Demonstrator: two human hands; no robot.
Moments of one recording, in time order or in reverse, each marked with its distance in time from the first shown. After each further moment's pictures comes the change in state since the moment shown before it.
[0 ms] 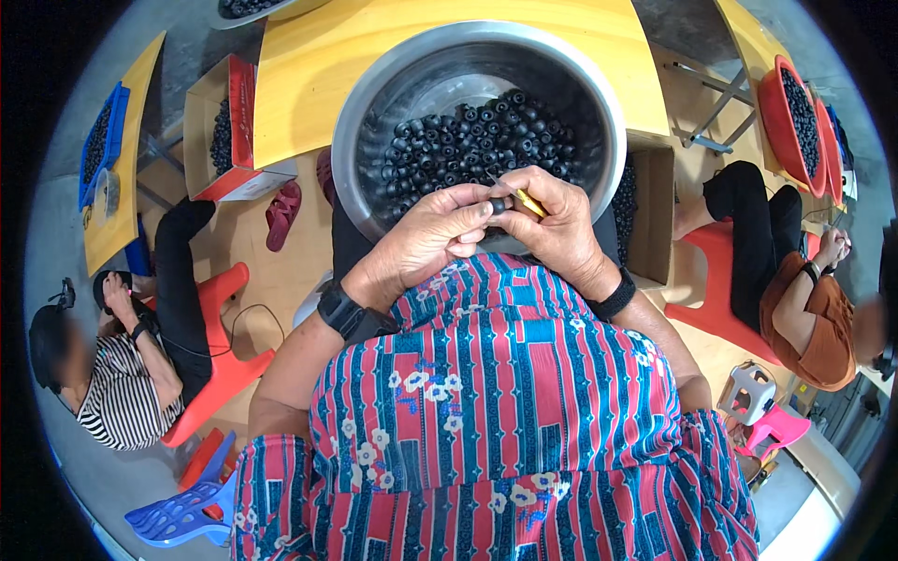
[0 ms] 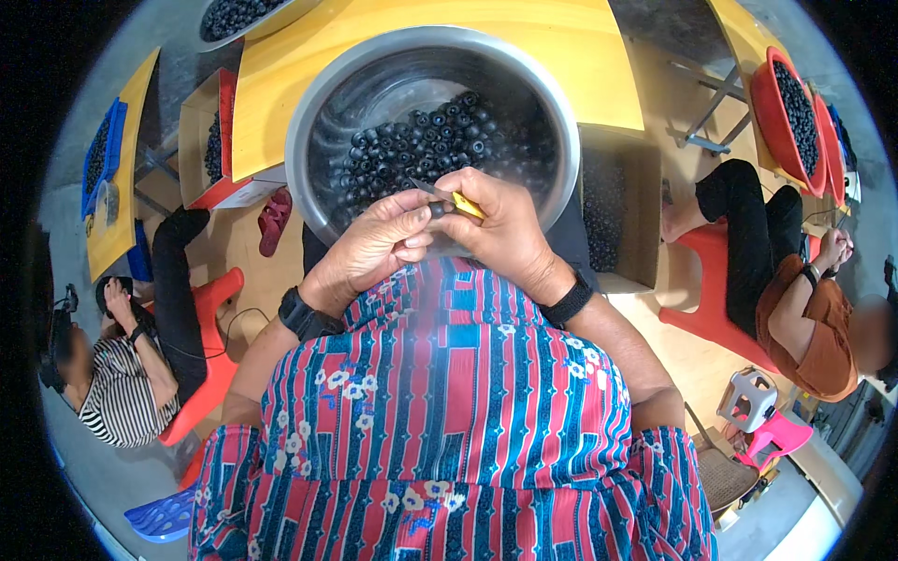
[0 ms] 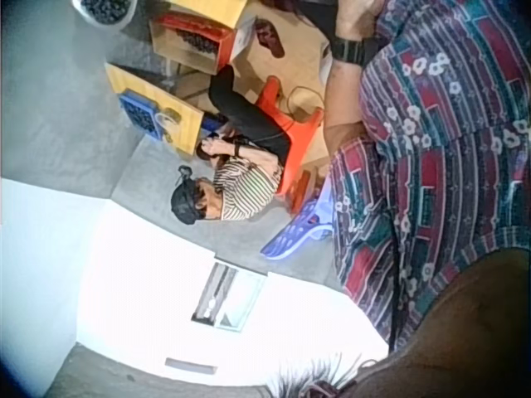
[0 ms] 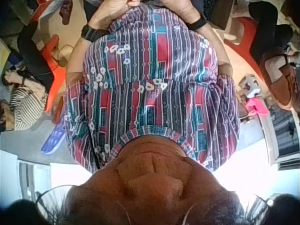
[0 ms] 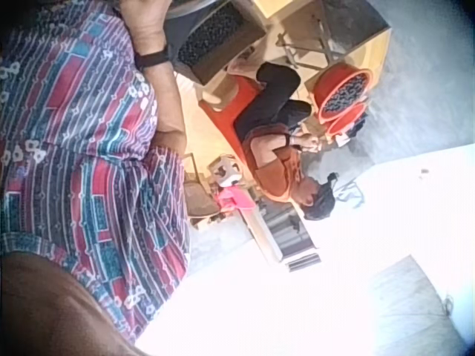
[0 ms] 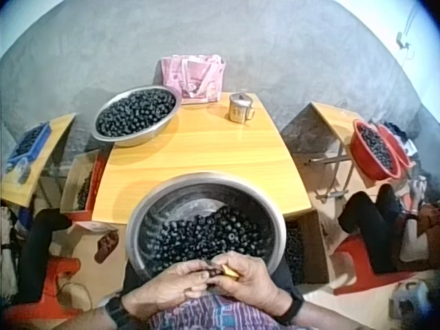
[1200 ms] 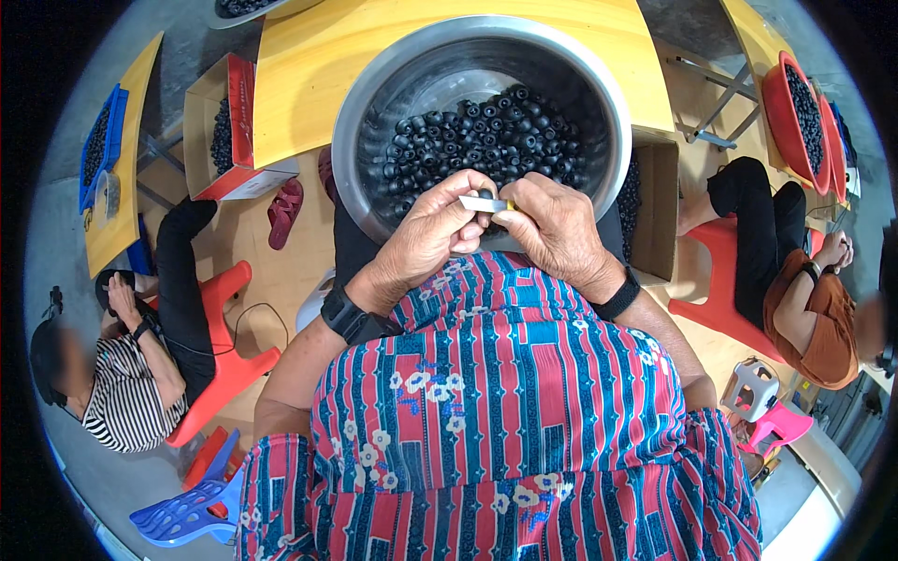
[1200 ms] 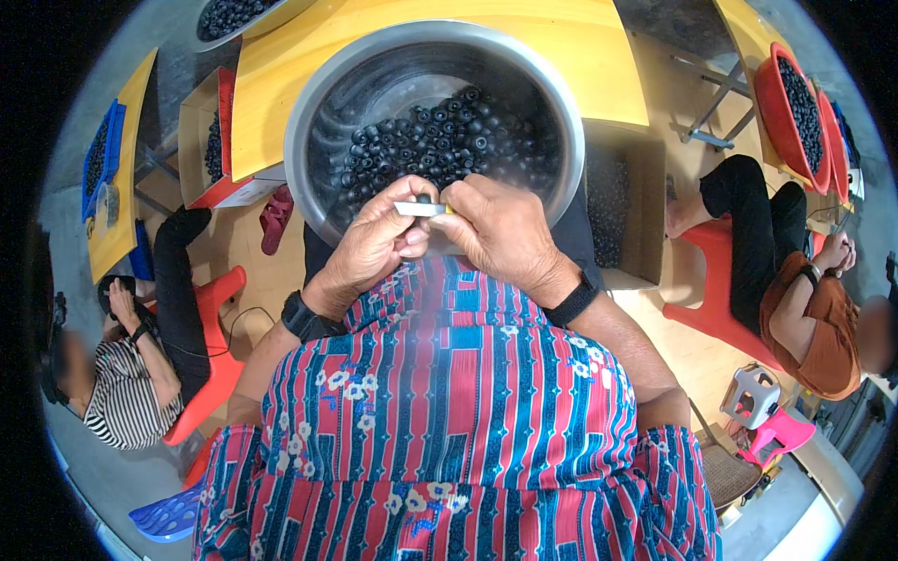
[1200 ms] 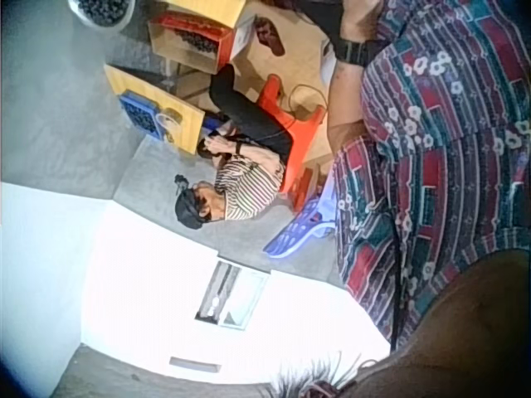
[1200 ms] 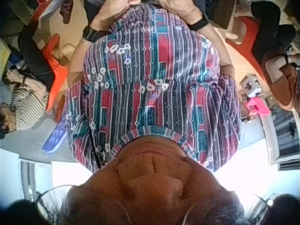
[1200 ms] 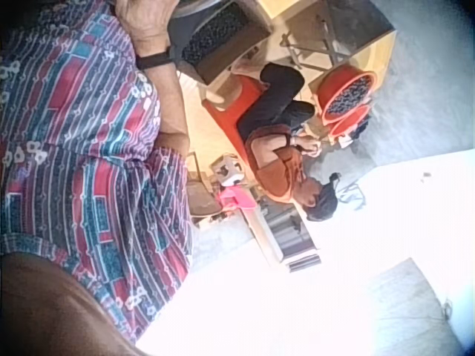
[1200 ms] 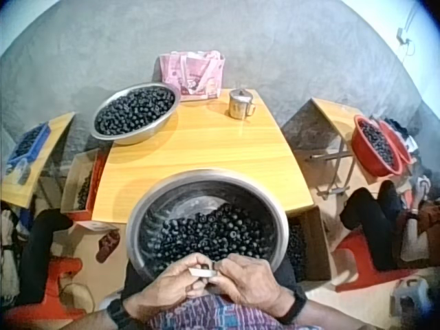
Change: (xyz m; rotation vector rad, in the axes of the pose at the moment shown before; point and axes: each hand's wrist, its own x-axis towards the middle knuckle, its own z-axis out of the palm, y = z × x) left_hand -0.003 -0.003 0.004 0.184 -0.031 0.208; right_hand -0.002 -0.009 -0.006 -0.463 -0.068 -0.176
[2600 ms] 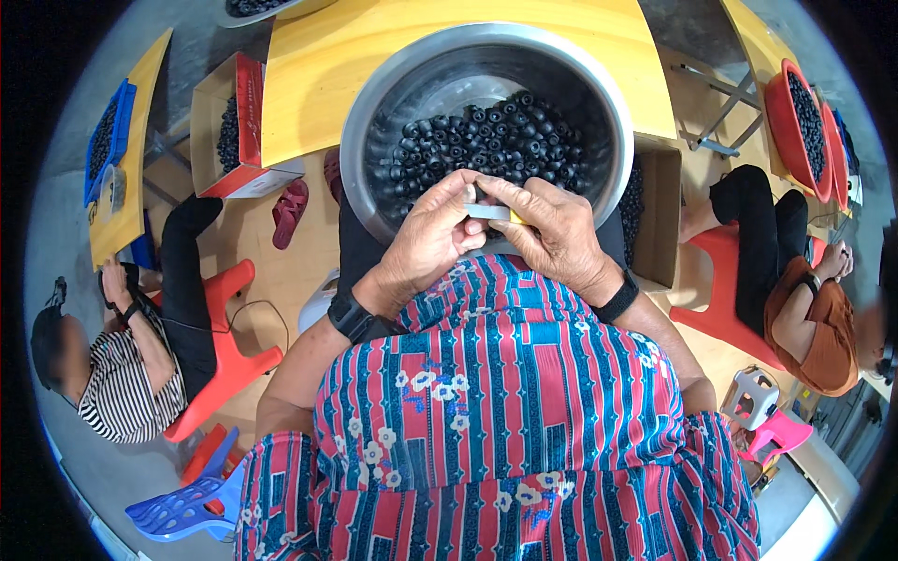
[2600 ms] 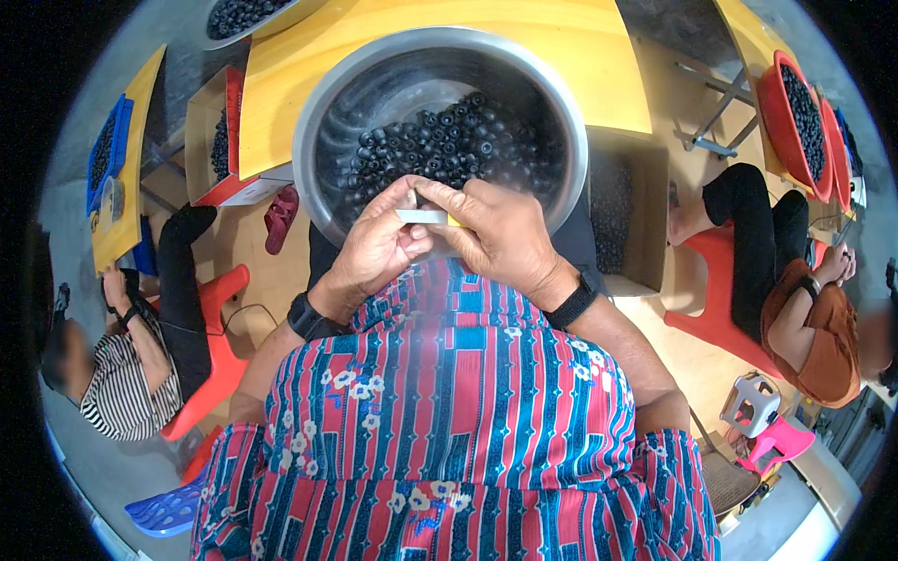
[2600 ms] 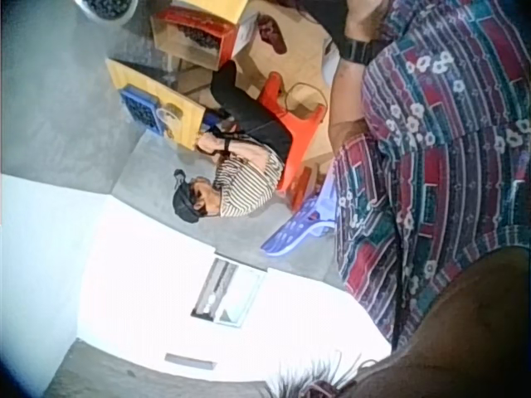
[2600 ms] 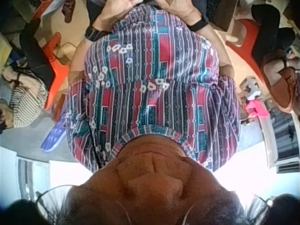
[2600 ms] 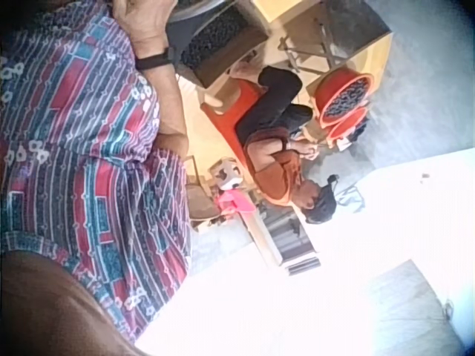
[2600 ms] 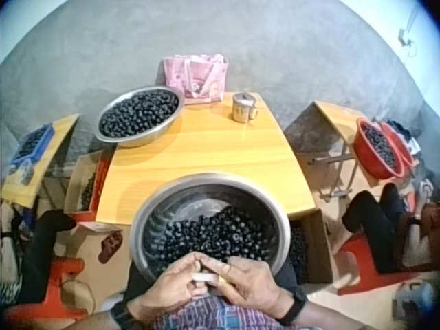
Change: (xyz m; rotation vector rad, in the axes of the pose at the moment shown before) left_hand -0.001 -0.004 0.002 -0.176 0.102 0.042; right_hand 0.003 -0.004 0.003 0.025 0.072 -0.100
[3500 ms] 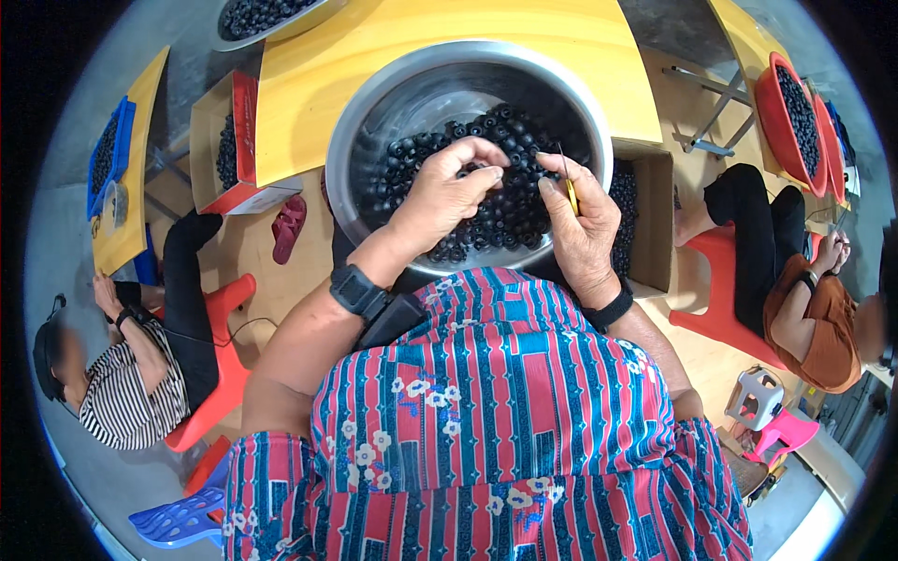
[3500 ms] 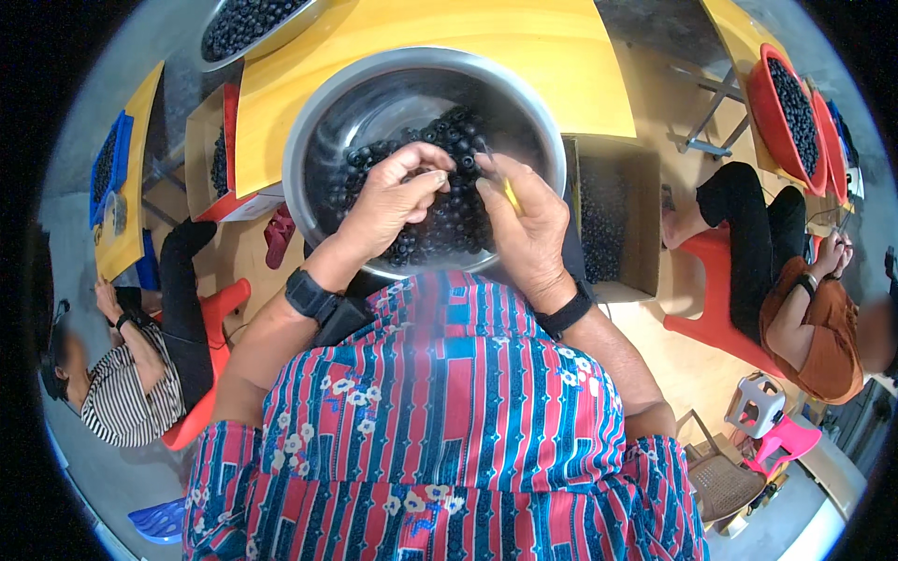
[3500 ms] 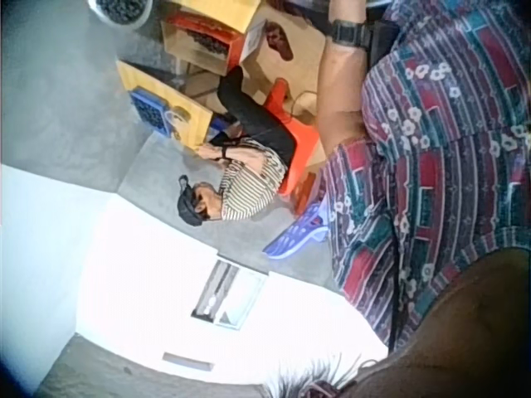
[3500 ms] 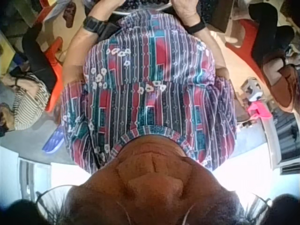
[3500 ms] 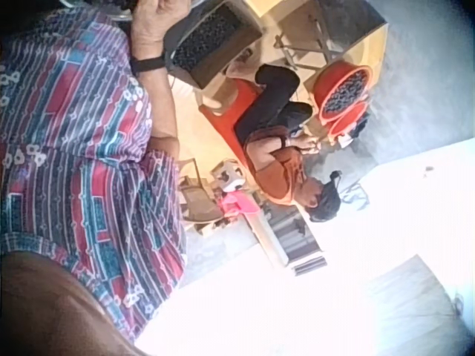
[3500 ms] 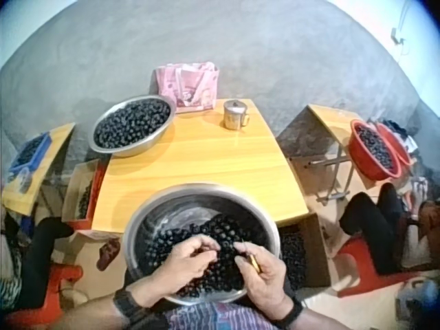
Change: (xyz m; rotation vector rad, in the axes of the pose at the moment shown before) left_hand 0.049 0.025 0.012 0.639 0.077 0.062; right_hand -0.008 0.004 -0.005 0.315 0.446 0.403
